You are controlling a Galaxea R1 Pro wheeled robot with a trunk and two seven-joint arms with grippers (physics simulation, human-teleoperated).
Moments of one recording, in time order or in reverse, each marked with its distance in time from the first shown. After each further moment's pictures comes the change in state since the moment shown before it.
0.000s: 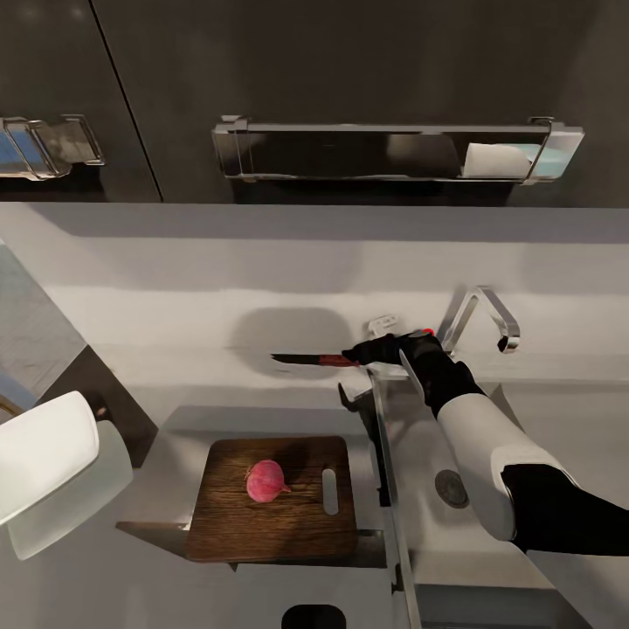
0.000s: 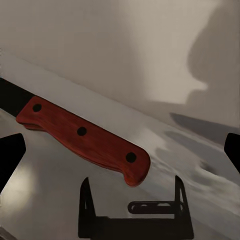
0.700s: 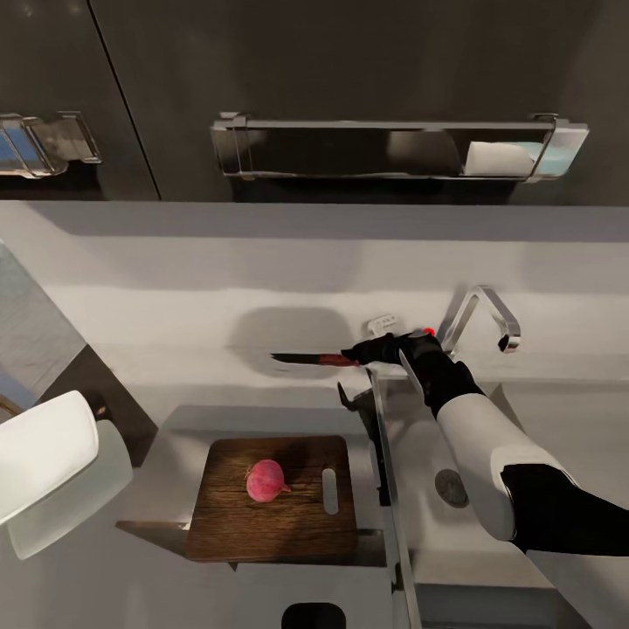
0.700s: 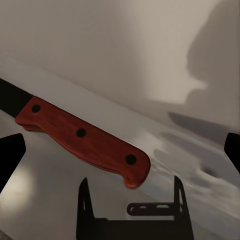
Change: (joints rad) left arm 0.000 0.000 0.000 0.000 0.000 0.000 0.000; right arm 0.000 0.000 0.002 0.003 0.002 -0.015 -0.001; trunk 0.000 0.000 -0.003
